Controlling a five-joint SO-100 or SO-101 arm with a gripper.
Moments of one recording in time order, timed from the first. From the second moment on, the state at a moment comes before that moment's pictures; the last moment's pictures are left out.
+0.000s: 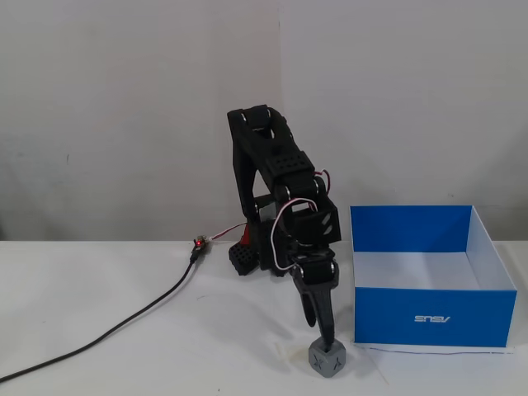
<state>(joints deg) -31.6 101.9 124.7 57.2 21.0</state>
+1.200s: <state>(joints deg) -32.5 79.8 109.3 58.4 21.3</state>
